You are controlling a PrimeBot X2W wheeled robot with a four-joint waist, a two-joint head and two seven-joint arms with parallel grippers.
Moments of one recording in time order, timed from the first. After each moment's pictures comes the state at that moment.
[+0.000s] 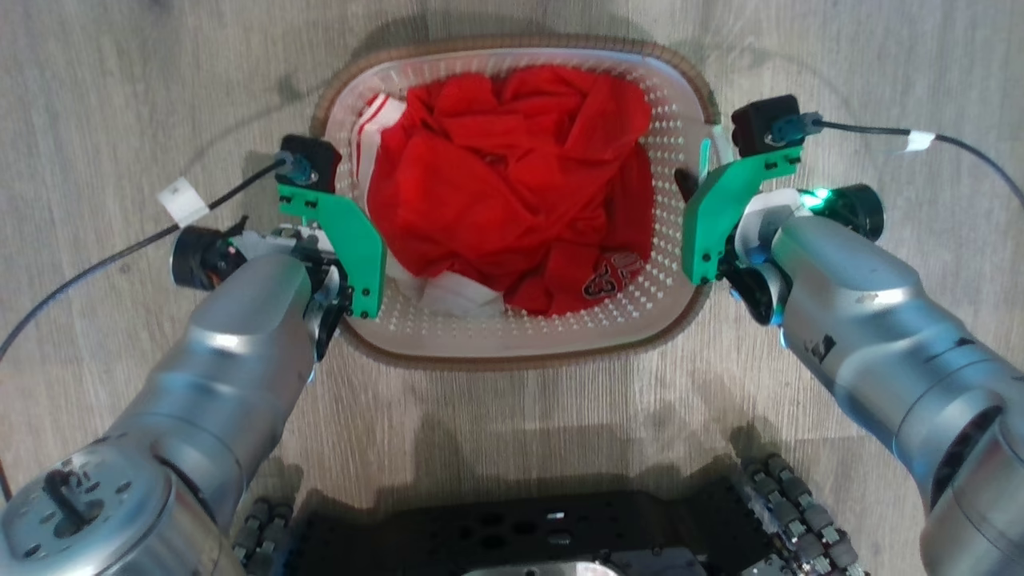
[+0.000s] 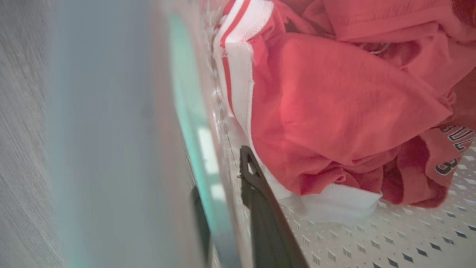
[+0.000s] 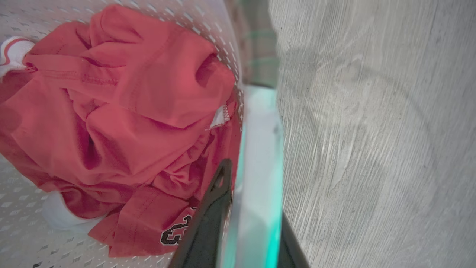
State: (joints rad) left arm -1.01 0.05 -1.23 1.28 -1.06 -0.03 -0.02; right arm -1.09 -0.12 1.27 1.17 1.24 0.12 -0.09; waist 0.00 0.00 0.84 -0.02
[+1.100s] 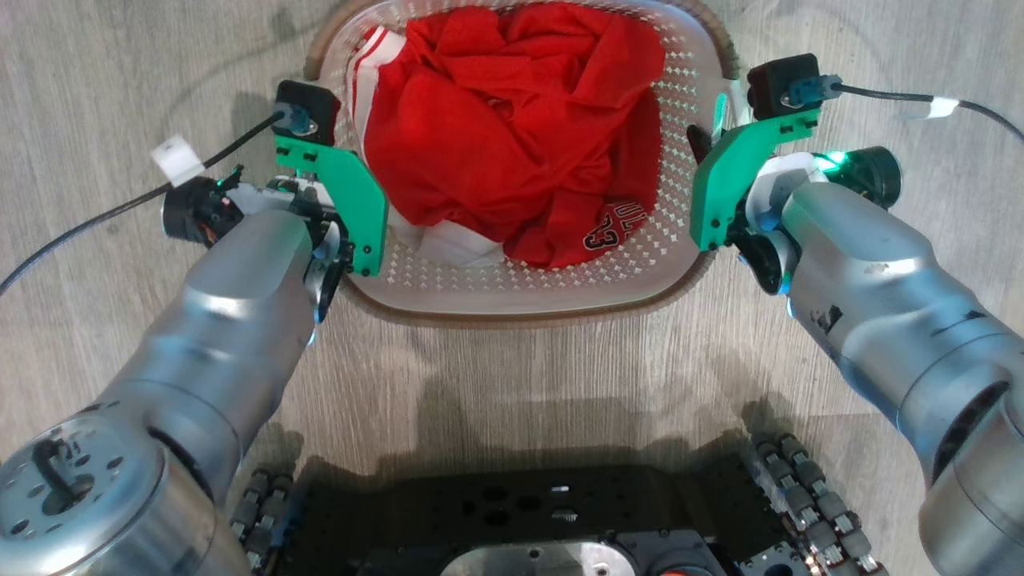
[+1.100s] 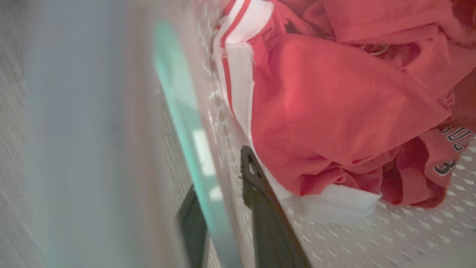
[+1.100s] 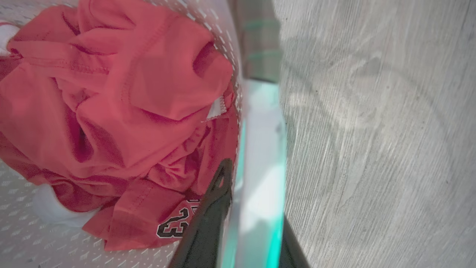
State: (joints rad) left arm -1.09 0.05 -1.25 1.26 -1.06 0.01 -0.06; right arm -1.15 -0.11 1.27 1.21 1.24 0.12 -0.12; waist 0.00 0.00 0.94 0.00
